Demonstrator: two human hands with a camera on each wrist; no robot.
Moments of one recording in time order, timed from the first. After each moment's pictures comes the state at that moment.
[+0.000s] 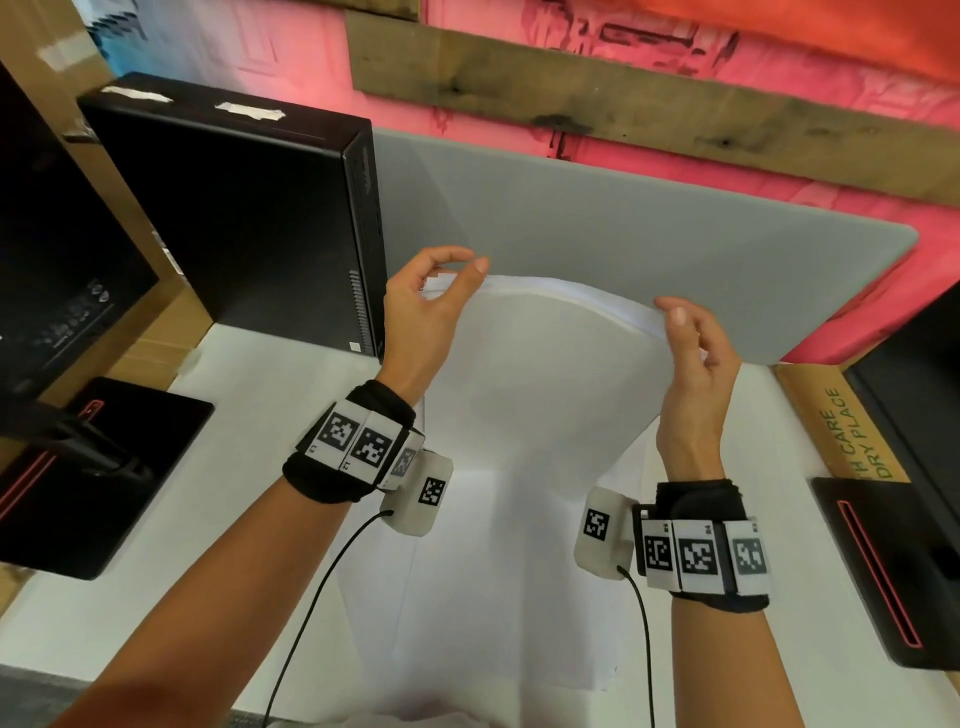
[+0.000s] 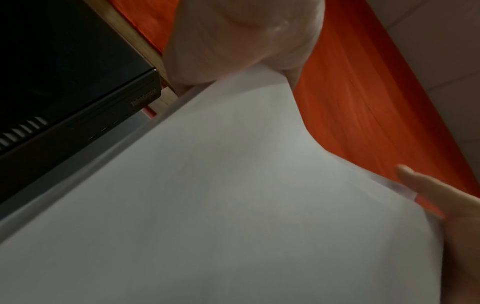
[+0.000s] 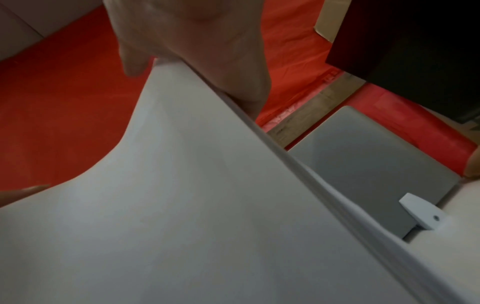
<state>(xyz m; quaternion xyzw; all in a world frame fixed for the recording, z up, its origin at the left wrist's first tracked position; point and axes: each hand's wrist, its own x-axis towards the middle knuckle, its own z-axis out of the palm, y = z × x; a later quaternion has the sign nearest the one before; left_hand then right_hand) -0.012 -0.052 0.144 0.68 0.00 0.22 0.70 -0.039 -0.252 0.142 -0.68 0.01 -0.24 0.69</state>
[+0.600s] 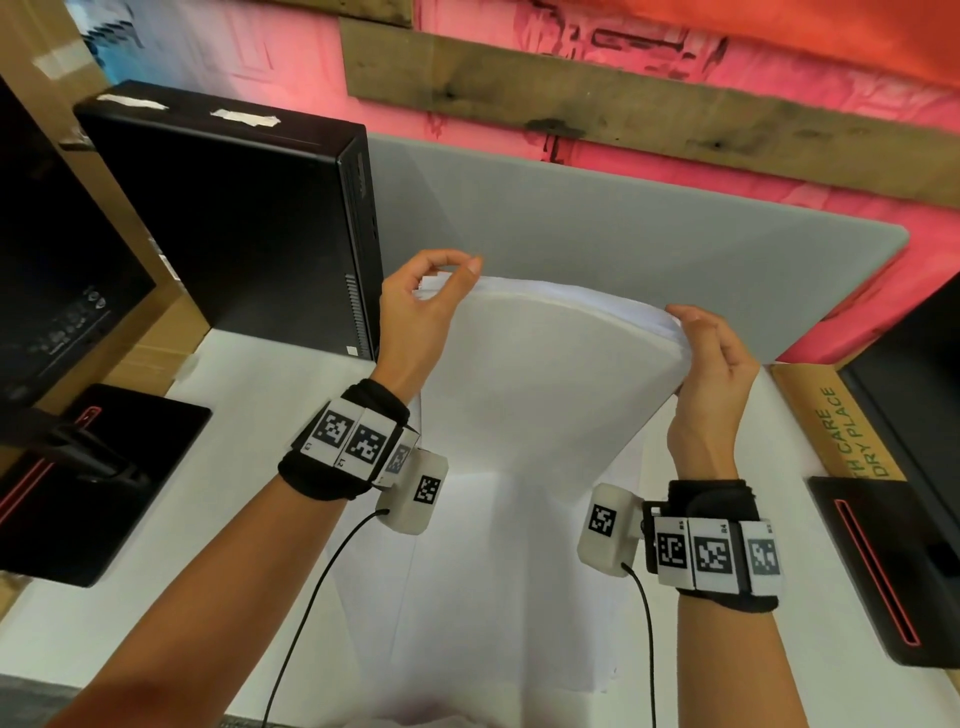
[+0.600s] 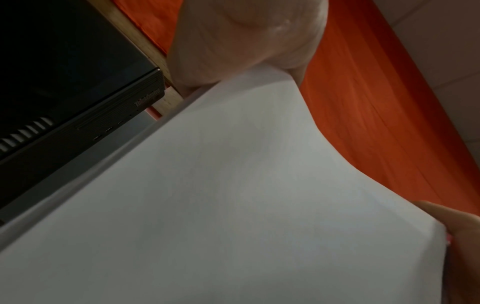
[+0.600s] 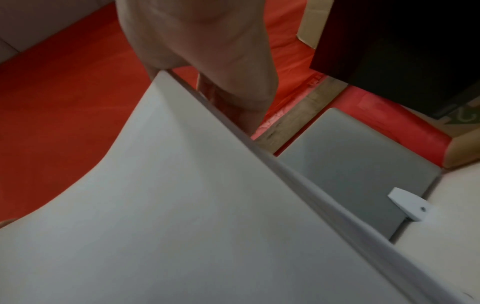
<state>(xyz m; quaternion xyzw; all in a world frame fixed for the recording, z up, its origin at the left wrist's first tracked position) -0.011 -0.051 0.147 0.69 0.00 0.20 0.70 -0.031 -0.267 0.142 -0.65 0.08 -0.26 0.71</state>
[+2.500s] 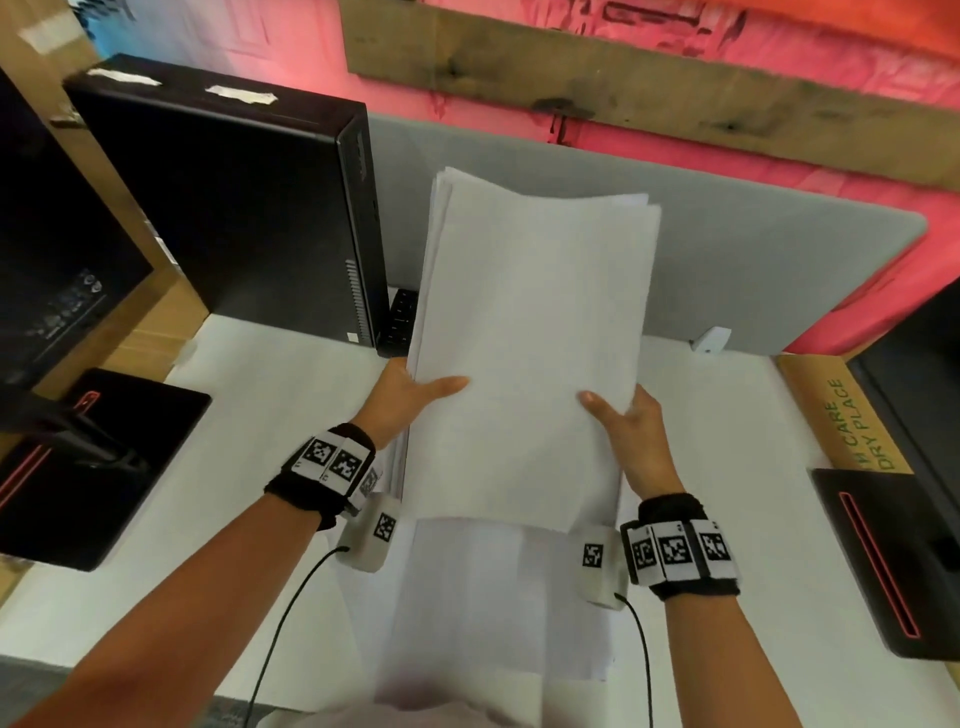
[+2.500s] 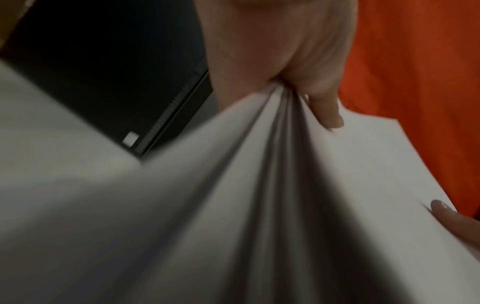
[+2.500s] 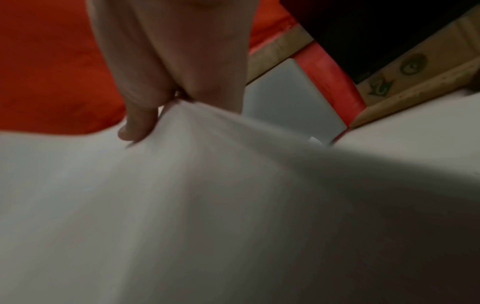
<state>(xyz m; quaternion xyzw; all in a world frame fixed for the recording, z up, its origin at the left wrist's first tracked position) -0.021 -0.019 0.043 0.70 0.07 -0.07 0.71 -0.032 -0.270 0.052 -0.76 0.09 0.00 0.64</state>
